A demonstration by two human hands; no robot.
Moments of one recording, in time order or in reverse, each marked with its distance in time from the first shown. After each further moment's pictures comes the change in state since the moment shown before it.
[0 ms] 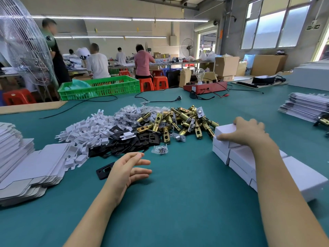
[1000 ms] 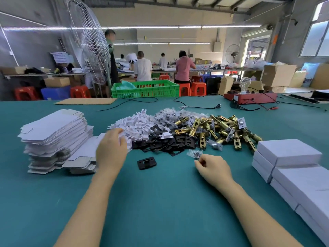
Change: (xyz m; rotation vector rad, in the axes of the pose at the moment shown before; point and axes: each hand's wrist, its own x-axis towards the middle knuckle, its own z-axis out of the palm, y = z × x) left_hand -0.009 0.050 -0.102 1.093 0.794 0.456; right_hand -0.051 -0.088 0.140 0.177 0.017 -0.643
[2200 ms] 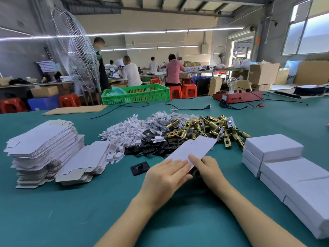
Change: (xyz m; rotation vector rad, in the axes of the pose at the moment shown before) left_hand -0.085 0.080 0.049 -0.126 0.047 1.075; right_hand -0.023 -0.011 -0.014 0.844 -0.007 -0.036
